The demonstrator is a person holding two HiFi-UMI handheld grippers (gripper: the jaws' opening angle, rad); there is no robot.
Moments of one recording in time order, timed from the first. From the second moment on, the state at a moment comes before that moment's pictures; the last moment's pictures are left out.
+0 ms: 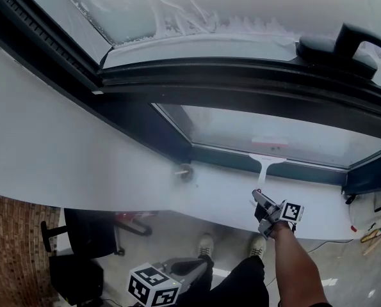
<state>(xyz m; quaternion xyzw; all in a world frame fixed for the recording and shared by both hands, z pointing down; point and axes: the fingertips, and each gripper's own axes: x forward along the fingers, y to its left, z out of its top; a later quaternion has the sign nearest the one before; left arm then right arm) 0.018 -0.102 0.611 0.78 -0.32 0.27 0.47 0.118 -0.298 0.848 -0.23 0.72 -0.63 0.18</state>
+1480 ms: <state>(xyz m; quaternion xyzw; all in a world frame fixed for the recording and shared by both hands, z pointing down) 0.086 -0.139 0.511 0.83 -0.34 0.22 0.38 0.170 -0.211 0.617 -0.15 0.79 -0.57 0.18</state>
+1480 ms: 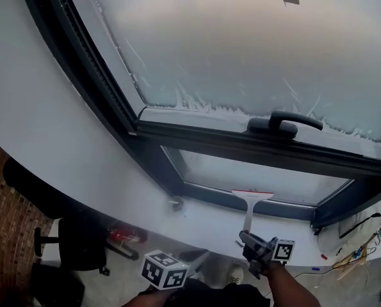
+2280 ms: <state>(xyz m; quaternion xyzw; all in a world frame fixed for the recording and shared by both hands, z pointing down) 0.057 -0.083 0.501 0.87 -0.27 0.21 0.37 0.215 -0.232 0.520 -0.22 0.82 -0.47 0.22</state>
